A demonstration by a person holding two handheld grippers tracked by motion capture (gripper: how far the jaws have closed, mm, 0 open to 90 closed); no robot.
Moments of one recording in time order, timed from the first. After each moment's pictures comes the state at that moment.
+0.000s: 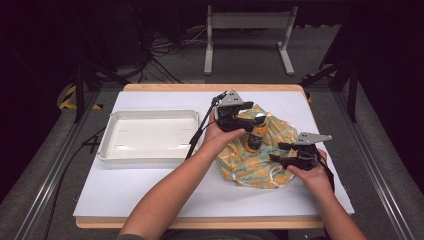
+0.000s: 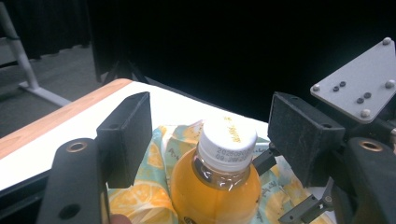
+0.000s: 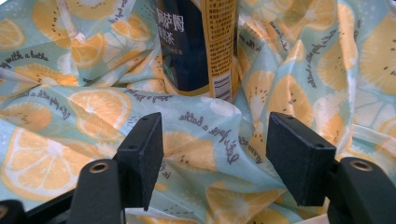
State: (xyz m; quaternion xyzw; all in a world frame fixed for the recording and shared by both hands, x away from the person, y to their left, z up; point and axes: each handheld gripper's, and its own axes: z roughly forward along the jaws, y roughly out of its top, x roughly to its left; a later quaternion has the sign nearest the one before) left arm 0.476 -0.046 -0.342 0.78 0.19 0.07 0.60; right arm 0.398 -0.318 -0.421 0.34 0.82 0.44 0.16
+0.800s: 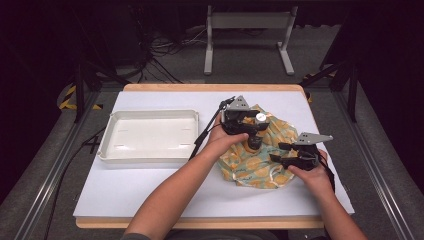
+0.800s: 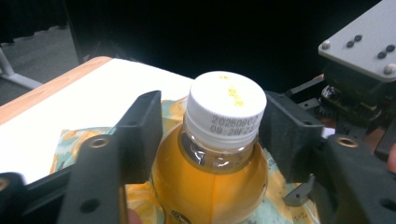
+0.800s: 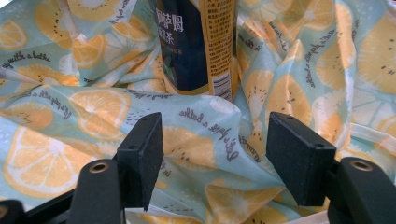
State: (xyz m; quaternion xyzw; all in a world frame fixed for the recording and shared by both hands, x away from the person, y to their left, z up) left arm 0.480 -0.061 -0.361 0.81 0.16 0.06 0.57; right arm 0.398 -0.320 -0.422 0.34 0.82 0.44 0.16
